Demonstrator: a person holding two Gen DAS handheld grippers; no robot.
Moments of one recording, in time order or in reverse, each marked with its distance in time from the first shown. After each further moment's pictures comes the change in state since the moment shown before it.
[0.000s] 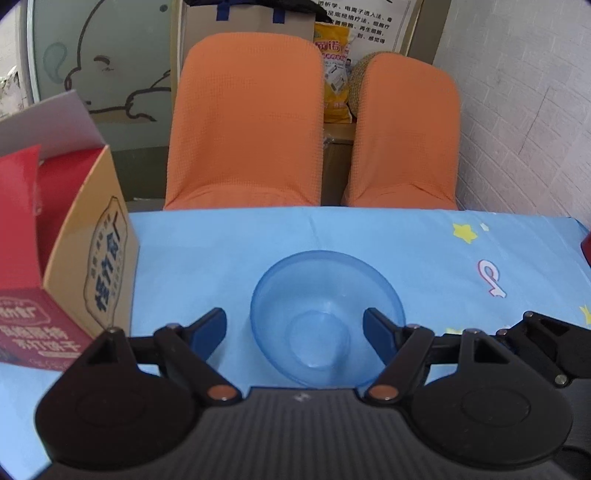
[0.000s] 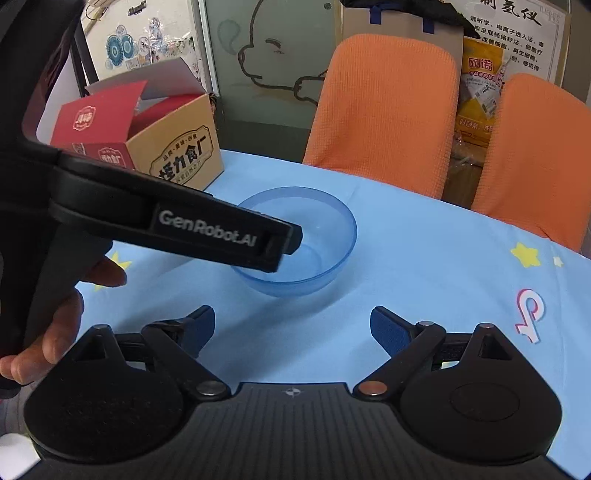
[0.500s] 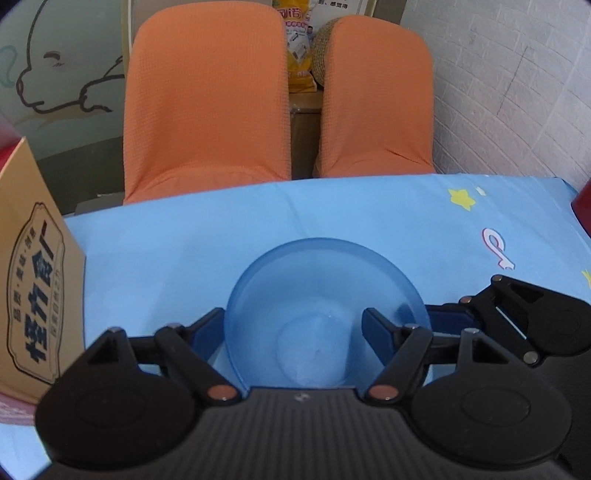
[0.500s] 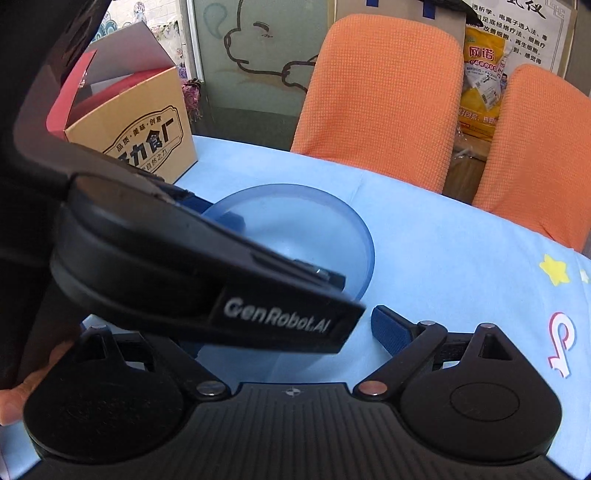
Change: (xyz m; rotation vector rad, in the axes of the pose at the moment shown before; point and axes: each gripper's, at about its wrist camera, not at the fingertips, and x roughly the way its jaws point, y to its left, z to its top) left arm 0.043 0.004 0.007 0.106 0.076 -0.099; right arm 0.046 0.005 0.017 -0.002 0.037 -0.050
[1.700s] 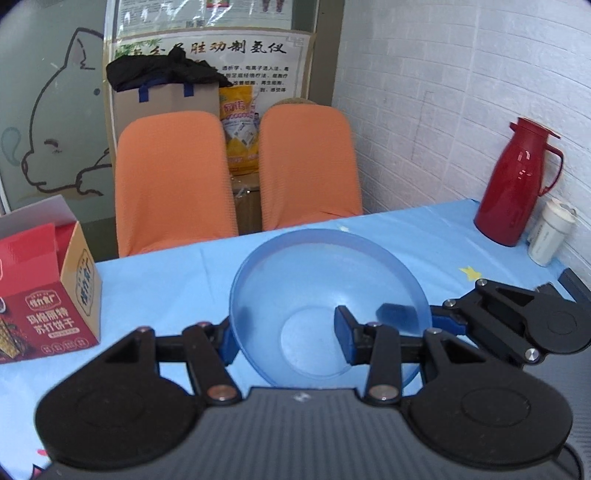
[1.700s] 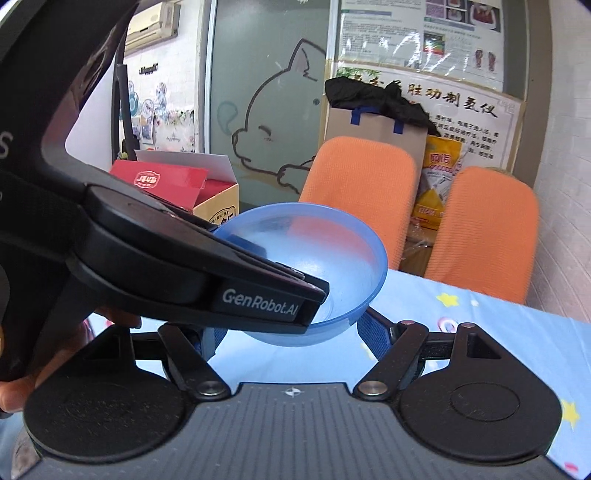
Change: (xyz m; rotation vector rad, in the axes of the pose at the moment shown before) left arm -0.180 -0.136 -0.086 0.122 -0.243 -0.037; right arm -0.192 0.041 -0.088 -0.049 -0.342 -0.069
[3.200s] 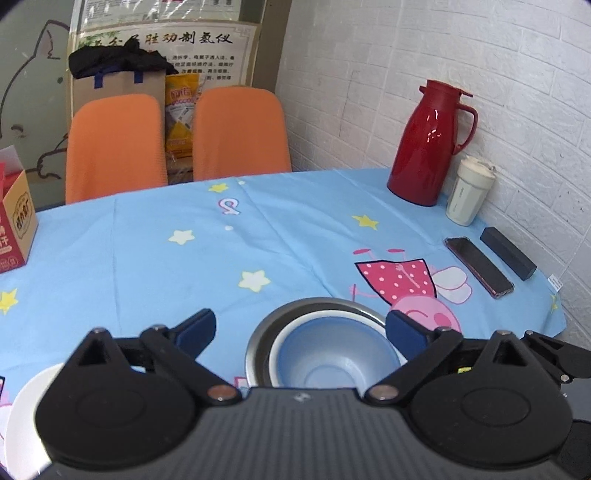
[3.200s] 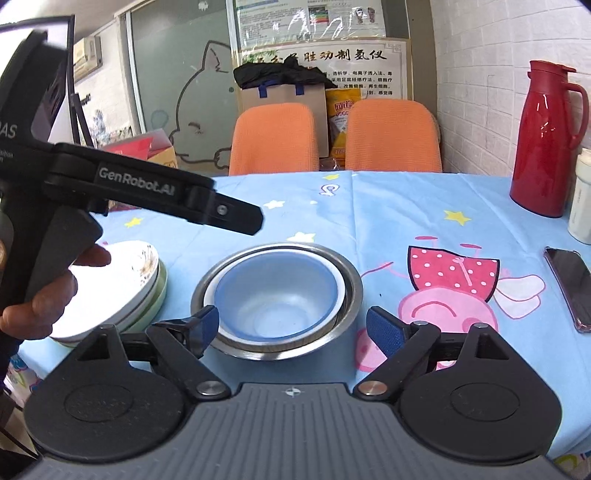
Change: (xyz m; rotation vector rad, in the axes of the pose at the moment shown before) left arm -0.041 -0.118 -0.081 -0.020 0.003 -0.119; right arm -0.163 -0.057 -0.151 0.259 0.022 -0.133
